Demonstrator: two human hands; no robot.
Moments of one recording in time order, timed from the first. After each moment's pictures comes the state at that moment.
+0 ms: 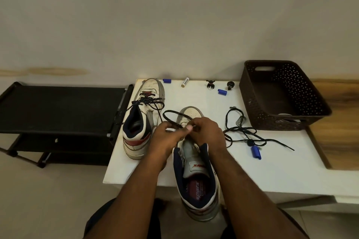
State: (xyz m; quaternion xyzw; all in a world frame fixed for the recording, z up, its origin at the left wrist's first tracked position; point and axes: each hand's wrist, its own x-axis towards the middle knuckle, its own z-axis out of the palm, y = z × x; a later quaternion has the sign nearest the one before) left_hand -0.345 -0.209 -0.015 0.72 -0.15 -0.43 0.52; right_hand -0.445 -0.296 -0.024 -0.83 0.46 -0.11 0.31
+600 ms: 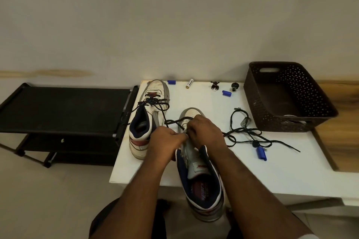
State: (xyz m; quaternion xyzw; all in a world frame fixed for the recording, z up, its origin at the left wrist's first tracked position) left_hand -0.335 -0.200 -0.015 0.79 -0.27 -0.33 0.43; right_hand -0.430 -0.295 -0.022 -0.92 0.35 -0.06 0.17
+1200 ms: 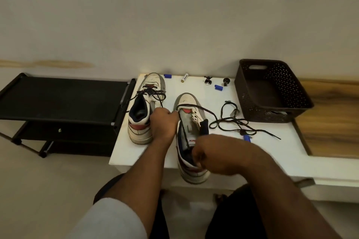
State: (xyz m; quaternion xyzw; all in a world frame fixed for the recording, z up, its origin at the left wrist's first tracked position) left_hand -0.344 -0.213 -0.014 0.82 -0.24 -0.17 0.49; right_hand -0.505 -0.214 0.104 -0.92 0.23 0.21 0.24
